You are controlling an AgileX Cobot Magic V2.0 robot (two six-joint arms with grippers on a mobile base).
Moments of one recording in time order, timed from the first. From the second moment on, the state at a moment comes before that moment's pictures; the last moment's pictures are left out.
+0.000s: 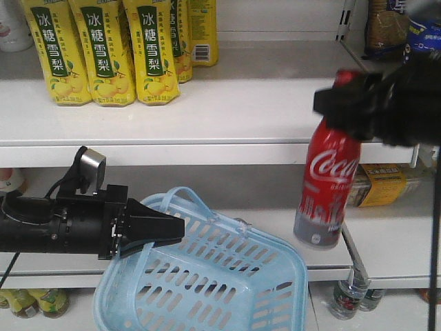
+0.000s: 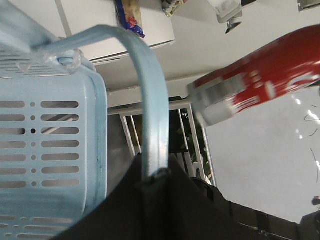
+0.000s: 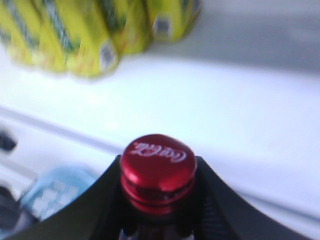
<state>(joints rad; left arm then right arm) -0.15 1.50 -0.73 -1.60 1.15 0.85 0.36 1.08 -1.08 0.40 0.57 -0.22</state>
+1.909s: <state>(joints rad) -0.15 1.50 -0.73 -1.57 1.12 0.85 0.36 1.19 -0.62 1.27 0.52 -1.29</state>
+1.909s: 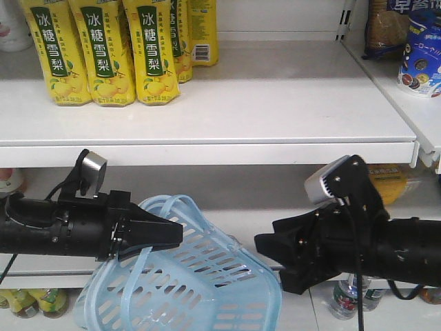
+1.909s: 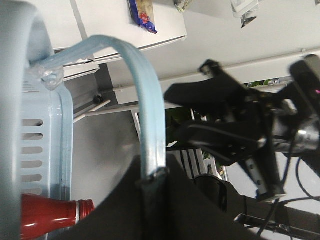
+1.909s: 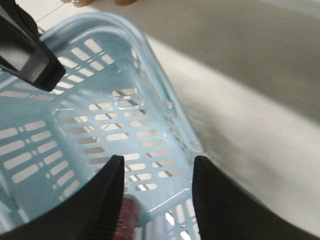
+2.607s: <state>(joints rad) -0.15 1.50 -0.73 -1.57 1.12 0.85 0.18 0.86 -0.62 0.51 0.39 -0.60</state>
